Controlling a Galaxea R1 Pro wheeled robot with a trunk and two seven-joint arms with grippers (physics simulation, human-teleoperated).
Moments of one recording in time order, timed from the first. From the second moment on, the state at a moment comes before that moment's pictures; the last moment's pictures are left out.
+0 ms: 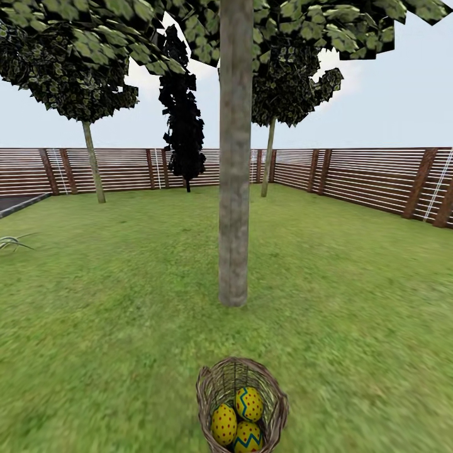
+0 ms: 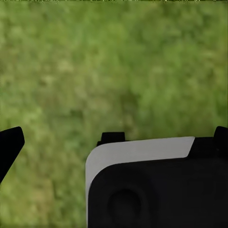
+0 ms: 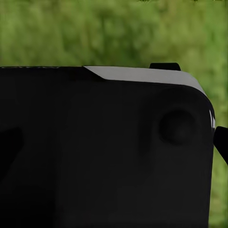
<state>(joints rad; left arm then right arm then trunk) -0.03 0.03 -0.01 -0.06 -0.01 -0.39 -0.01 0.00 0.07 0.00 -0.07 0.00 -0.13 0.01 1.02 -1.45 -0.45</state>
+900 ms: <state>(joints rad) -0.02 0.03 -0.01 -0.06 -0.01 -0.39 -0.01 0.00 0.07 -0.01 -0.09 0.00 -0.18 0.01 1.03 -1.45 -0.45</state>
